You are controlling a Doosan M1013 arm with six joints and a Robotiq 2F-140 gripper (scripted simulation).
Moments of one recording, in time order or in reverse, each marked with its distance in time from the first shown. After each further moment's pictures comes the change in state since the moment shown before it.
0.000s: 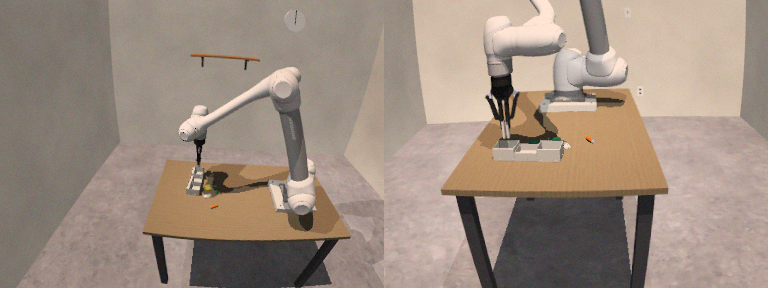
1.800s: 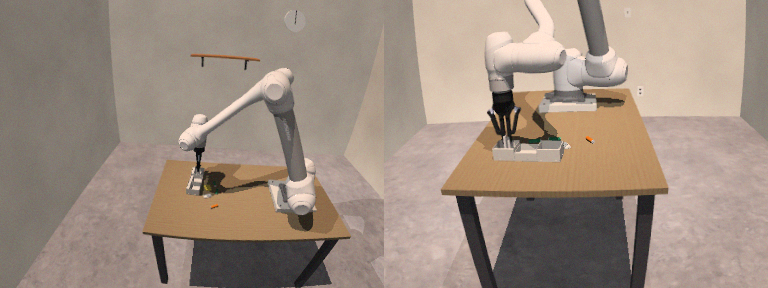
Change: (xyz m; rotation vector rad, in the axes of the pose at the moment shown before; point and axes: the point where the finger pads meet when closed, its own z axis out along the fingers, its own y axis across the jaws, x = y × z) arm 0.000 0.000 0.058 0.000 0.000 0.000
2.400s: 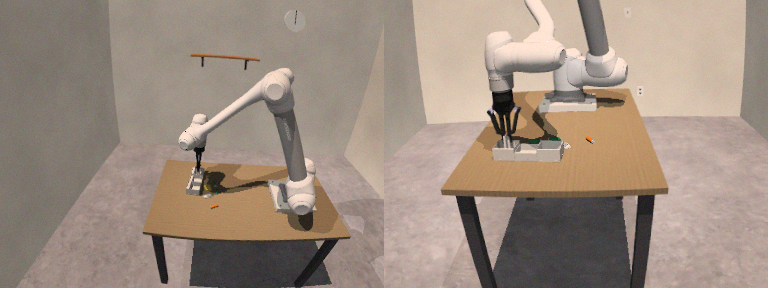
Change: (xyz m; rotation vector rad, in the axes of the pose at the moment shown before) arm 0.000 0.000 -0.002 0.000 0.000 0.000
